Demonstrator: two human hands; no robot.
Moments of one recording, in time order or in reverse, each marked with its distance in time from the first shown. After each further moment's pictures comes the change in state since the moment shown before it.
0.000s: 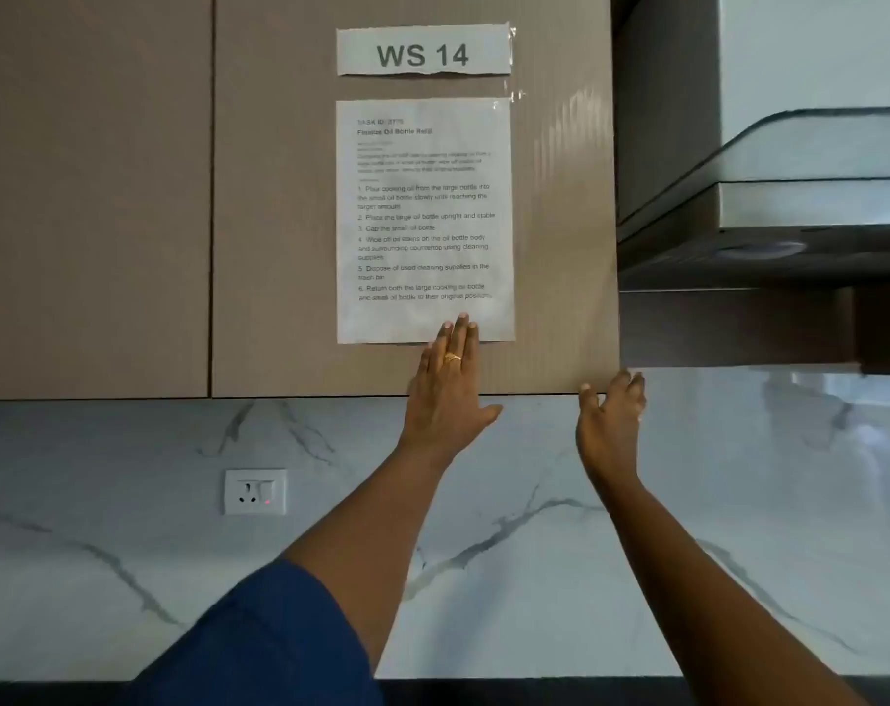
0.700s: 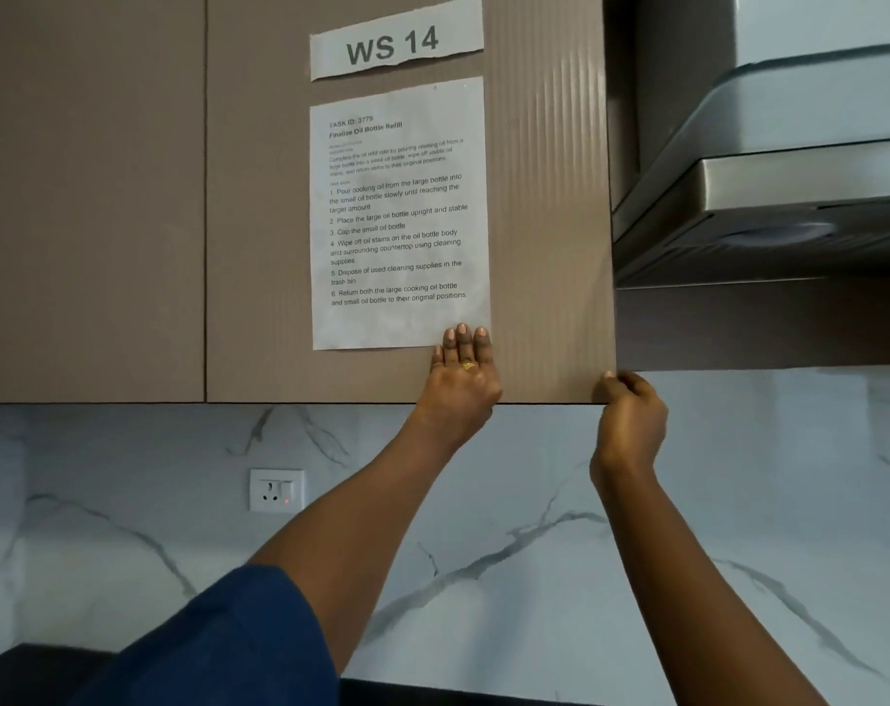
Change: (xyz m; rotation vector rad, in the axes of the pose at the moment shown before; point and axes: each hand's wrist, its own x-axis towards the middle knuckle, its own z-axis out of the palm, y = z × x) left_hand 0.029 0.044 0.013 0.622 -0.099 0.075; right_hand 0.032 0.007 -0.028 0.655 0.136 0.260
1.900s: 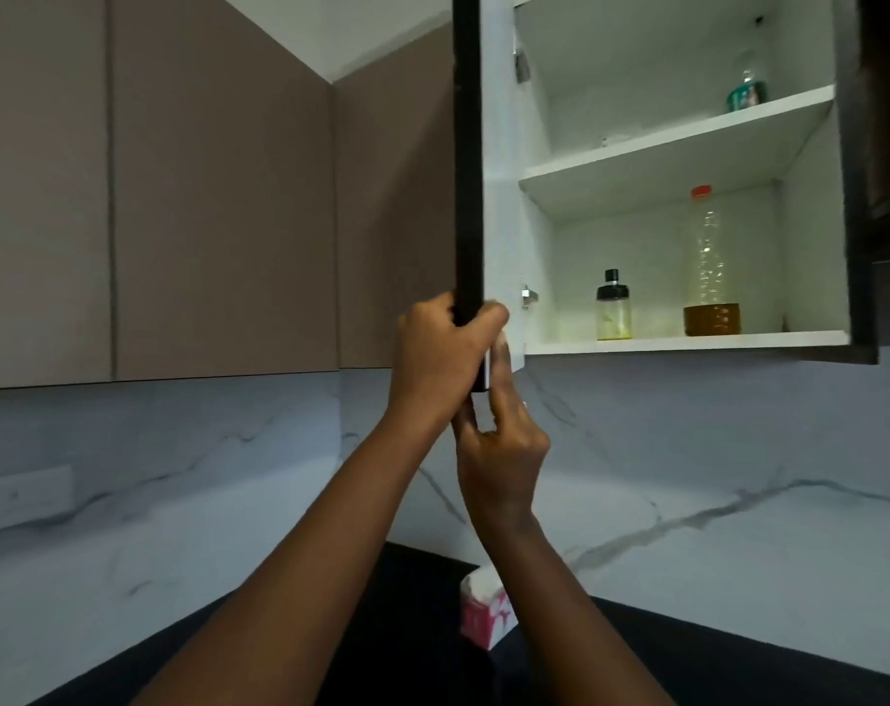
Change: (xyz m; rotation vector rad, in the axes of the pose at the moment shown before) left_hand -0.274 -0.239 -0.263 -1.104 0.344 -0.597; right_hand -0.431 -0.099 0.120 0.021 -0.308 -0.941
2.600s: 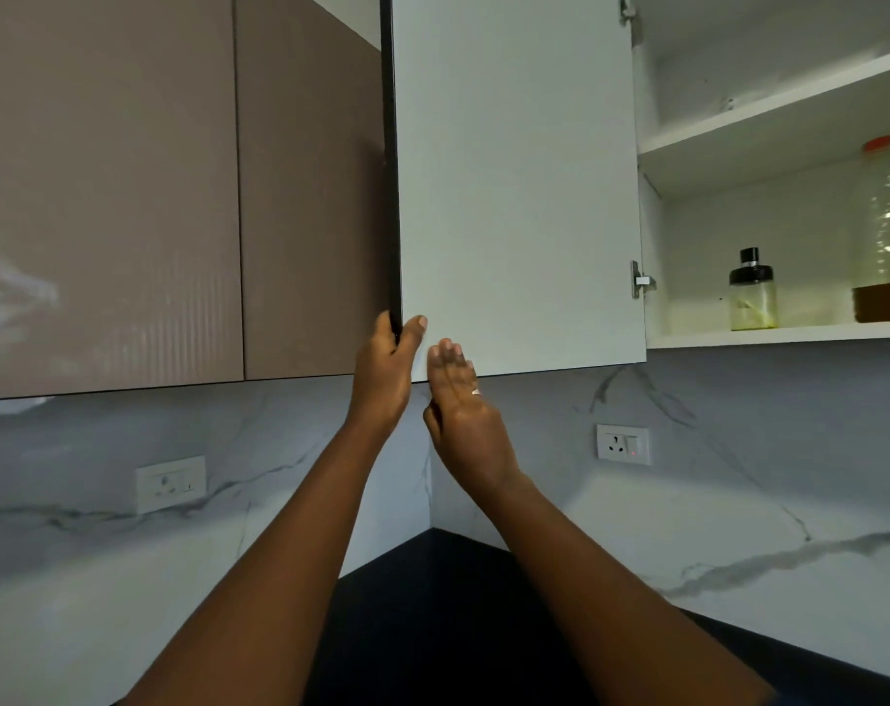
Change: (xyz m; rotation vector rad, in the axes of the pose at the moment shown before) left_hand 0.044 -0.130 -0.130 0.150 0.151 -0.169; right_hand -0.041 -0.028 0.152 0.006 -0.403 -0.217
